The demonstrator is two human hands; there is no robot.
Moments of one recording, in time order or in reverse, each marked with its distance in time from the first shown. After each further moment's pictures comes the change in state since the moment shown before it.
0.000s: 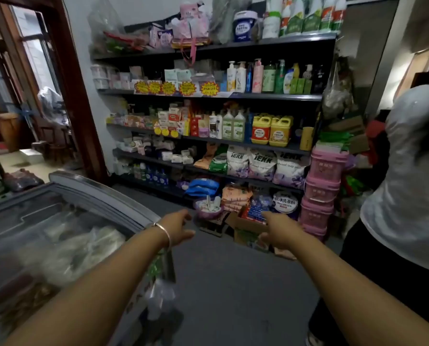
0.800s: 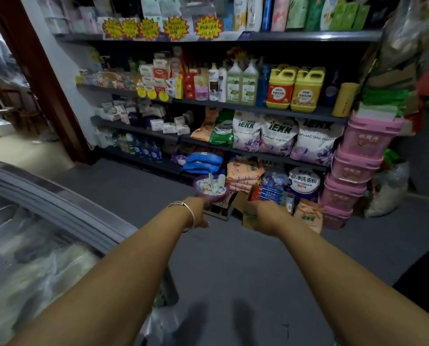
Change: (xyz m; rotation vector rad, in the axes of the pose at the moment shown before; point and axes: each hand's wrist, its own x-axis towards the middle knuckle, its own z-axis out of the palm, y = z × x) left_hand 0.335 -0.062 0.017 0.178 -0.282 0.018; right_hand 0.333 -0.033 0.061 -0.040 -0.129 0.010
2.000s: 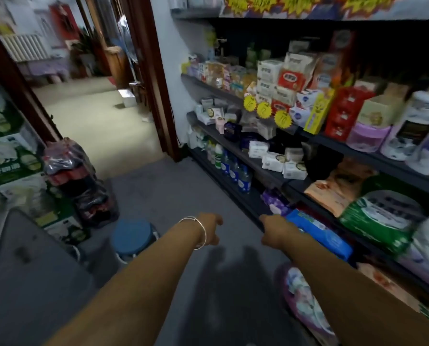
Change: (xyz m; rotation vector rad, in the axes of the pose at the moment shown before) left_hand 0.536 -0.402 -0.232 -0.249 -0.043 -0.442; right_hand 0.756 -0.276 -0.104 -0.177 -0.273 -0.396
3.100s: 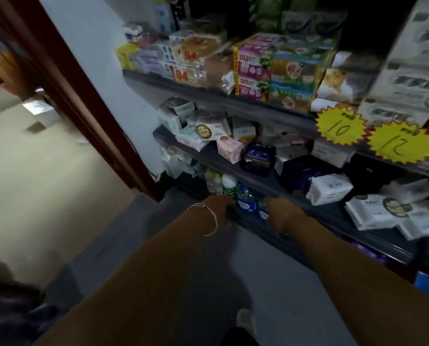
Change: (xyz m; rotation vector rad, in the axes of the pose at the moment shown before) left_hand 0.647 -0.226 -0.347 0.241 -0.091 0.387; right_hand 0.663 -0.148 -0.229 0.231 -0.035 0.212
